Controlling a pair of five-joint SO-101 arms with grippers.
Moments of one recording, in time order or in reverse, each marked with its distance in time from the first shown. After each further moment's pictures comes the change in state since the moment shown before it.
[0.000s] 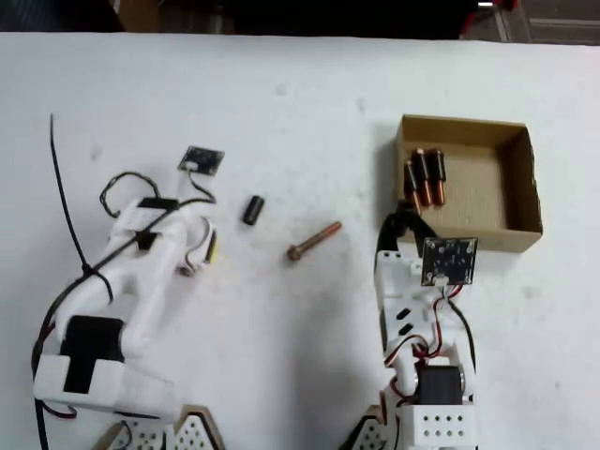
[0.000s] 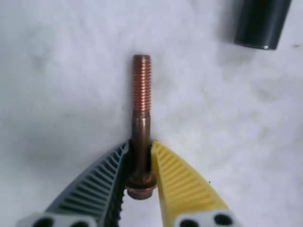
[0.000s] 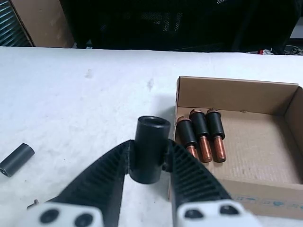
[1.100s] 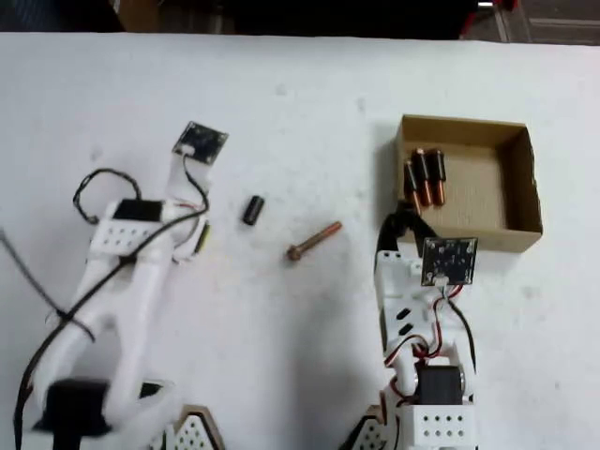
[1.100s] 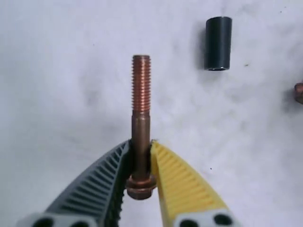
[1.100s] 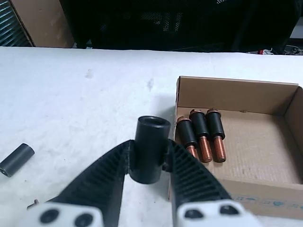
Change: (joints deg) left arm -0.1 -21.8 2.5 4.3 -10.2; right arm 0.0 0.0 0.0 0.0 0.0
